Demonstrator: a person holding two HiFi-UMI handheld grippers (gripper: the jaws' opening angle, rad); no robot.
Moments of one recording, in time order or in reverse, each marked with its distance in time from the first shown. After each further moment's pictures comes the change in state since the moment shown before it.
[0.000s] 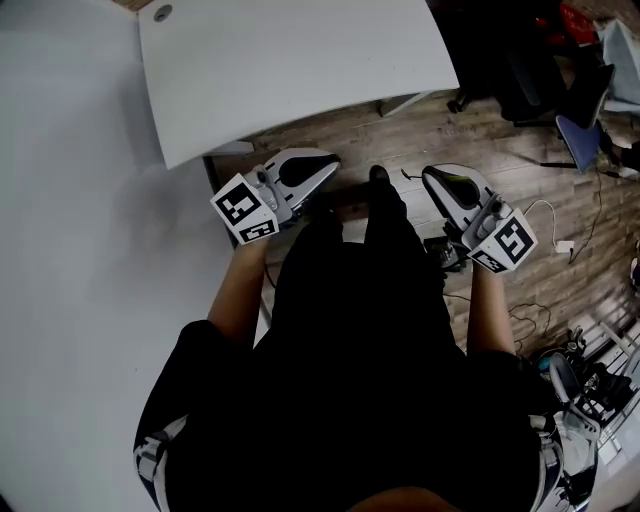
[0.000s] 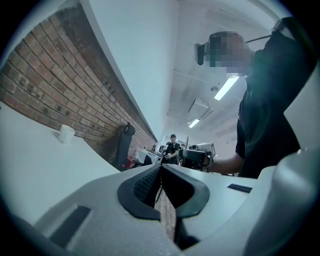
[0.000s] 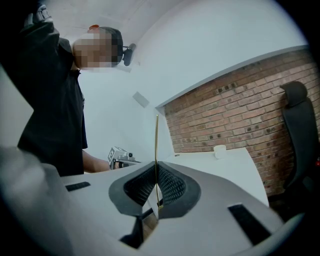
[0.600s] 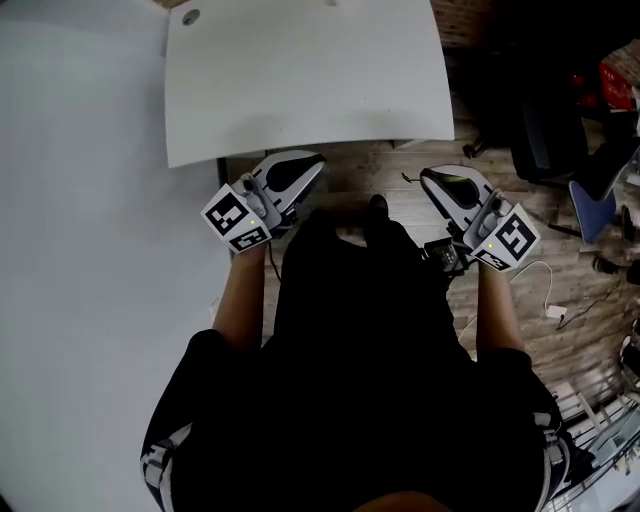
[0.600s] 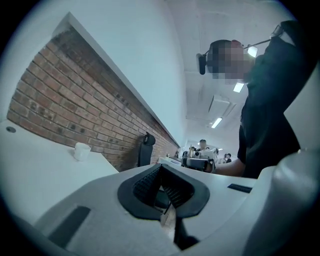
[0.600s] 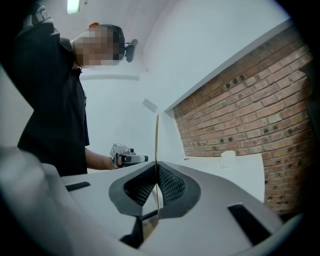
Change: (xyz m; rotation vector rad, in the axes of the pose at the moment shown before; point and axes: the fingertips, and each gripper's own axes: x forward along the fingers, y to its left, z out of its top) left arm 0.067 0.041 0.051 0.051 -0.080 0.288; right arm -0.013 -0.115 0.030 -0.024 -0.007 0.277
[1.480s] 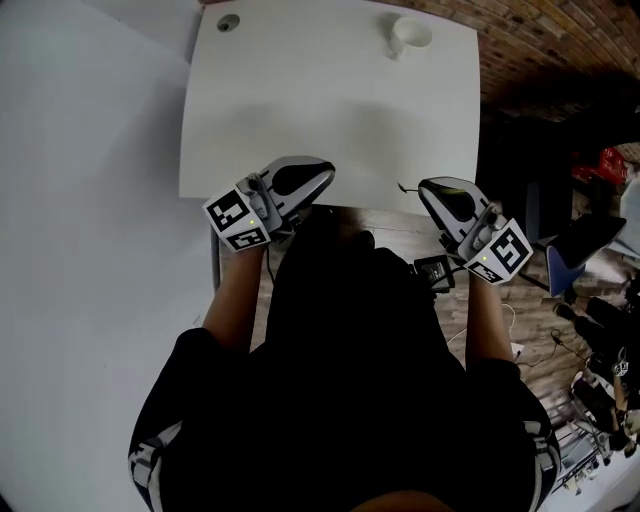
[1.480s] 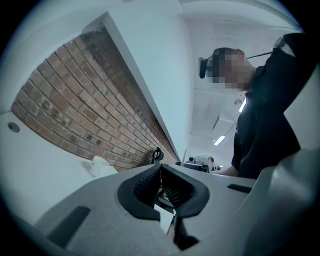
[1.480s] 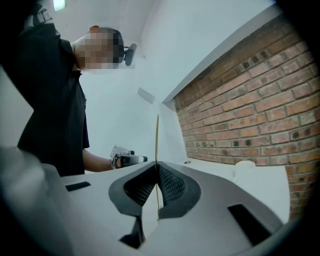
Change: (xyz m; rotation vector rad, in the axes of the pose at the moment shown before) left arm -0.043 0.158 0.058 -0.110 -0.159 -0.010; right arm 0.175 -0.082 0.034 -0.018 0.095 0.064
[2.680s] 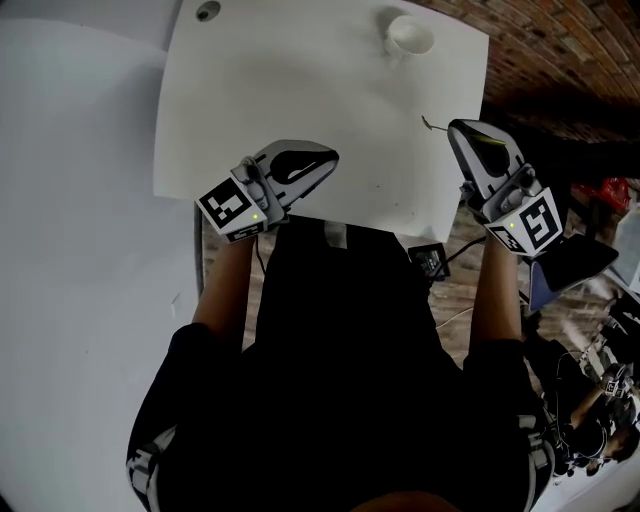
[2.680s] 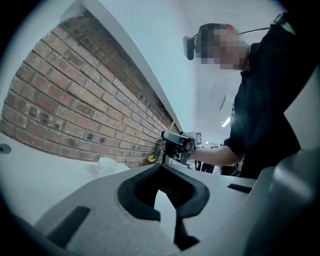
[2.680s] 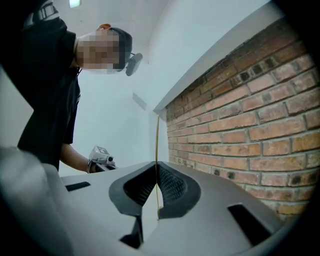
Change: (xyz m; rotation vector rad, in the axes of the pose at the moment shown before) left arm 0.085 0.054 -0.008 0.122 0.159 0.084; right arm 0.010 -0.161 0.070 -0.166 -0.067 0.000
